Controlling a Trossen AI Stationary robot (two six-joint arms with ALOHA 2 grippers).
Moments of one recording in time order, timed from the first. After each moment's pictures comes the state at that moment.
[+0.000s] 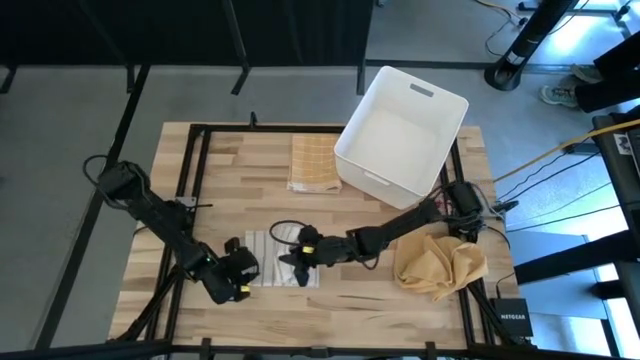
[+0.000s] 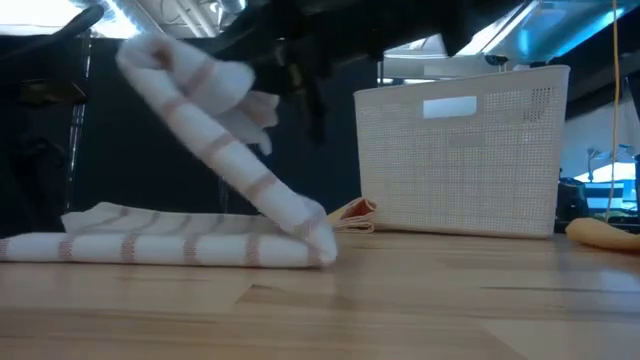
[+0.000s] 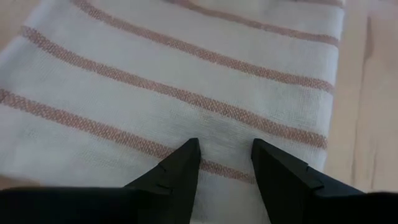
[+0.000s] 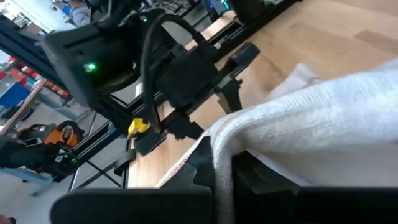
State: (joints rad) left arm -0.82 1.56 0.56 -0.15 -0.57 -1.06; right arm 0.31 2.05 1.26 0.47 0.24 0.76
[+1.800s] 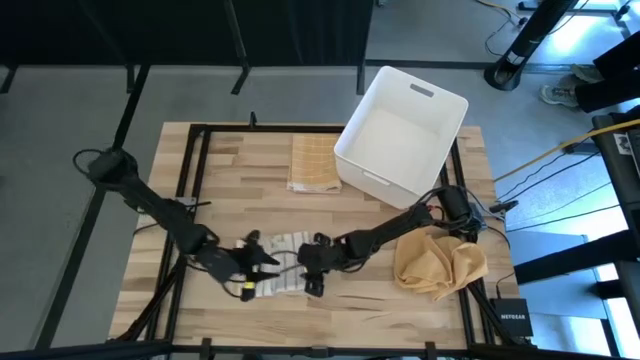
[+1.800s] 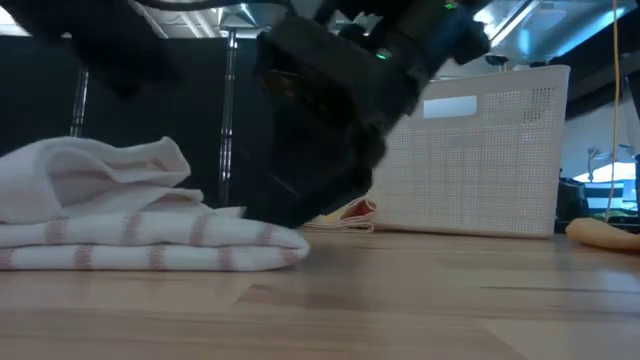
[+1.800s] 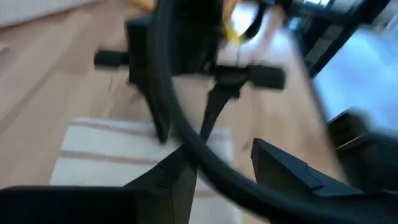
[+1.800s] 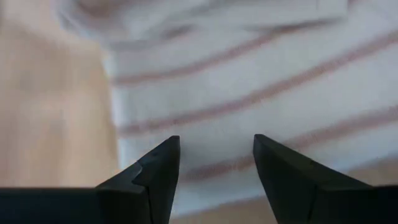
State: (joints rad) left arm -0.65 1.35 0.65 0.11 -0.51 -0.56; right arm 0.32 2.13 1.39 -0.13 0.09 0.50
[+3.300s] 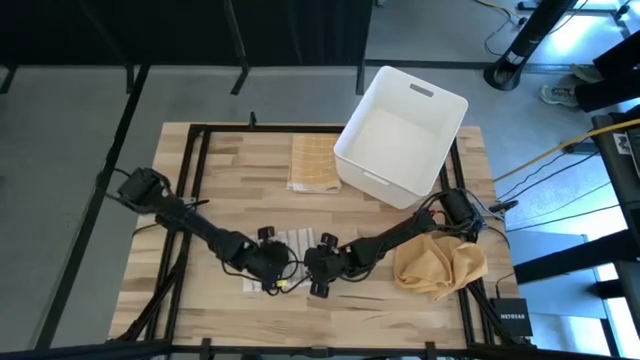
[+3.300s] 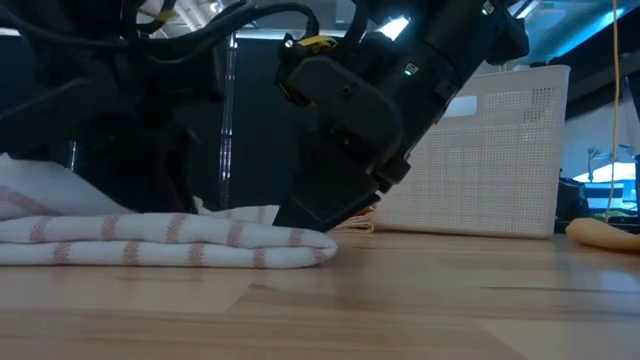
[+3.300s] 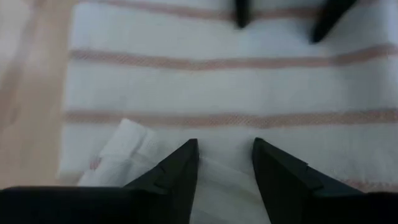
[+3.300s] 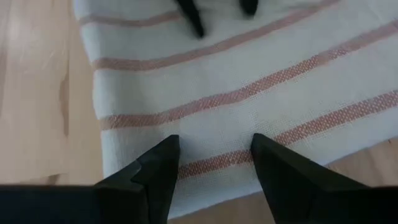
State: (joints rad) left arm -0.48 1.72 0.84 -0.25 -0.43 -0.52; right arm 0.37 2.13 1.34 -0.15 0.26 0.49
